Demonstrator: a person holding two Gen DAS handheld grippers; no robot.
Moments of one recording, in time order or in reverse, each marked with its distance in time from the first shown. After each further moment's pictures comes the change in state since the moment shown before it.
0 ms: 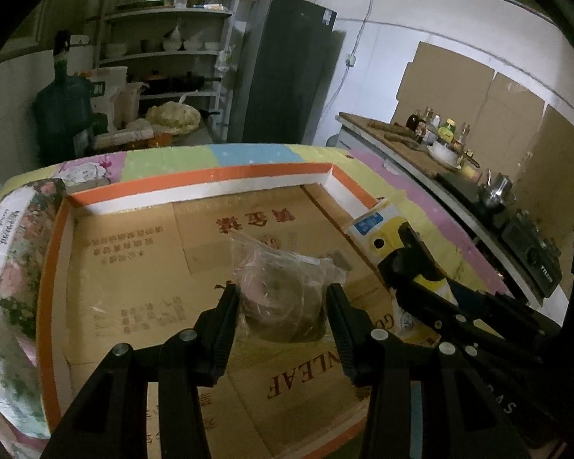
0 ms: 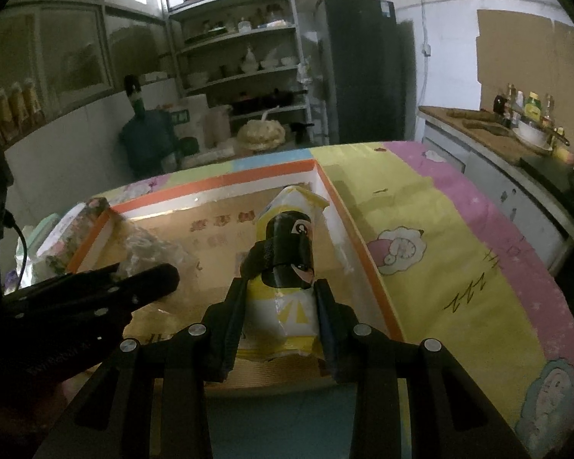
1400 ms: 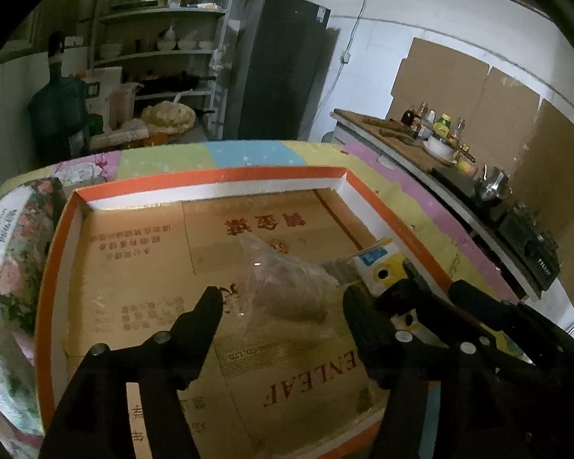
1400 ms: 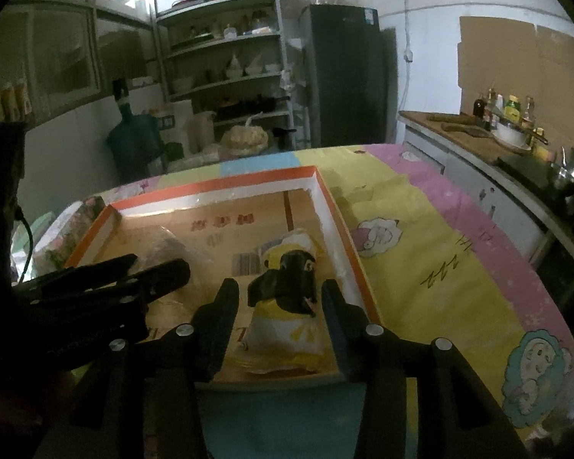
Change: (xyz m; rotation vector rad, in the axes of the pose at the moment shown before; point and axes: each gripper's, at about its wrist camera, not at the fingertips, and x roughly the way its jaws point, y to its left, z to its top) left arm -0.005 -0.003 0.001 0.019 -0.003 -0.013; right arm -0.026 0.008 -0.015 0.018 -0.039 -0.074
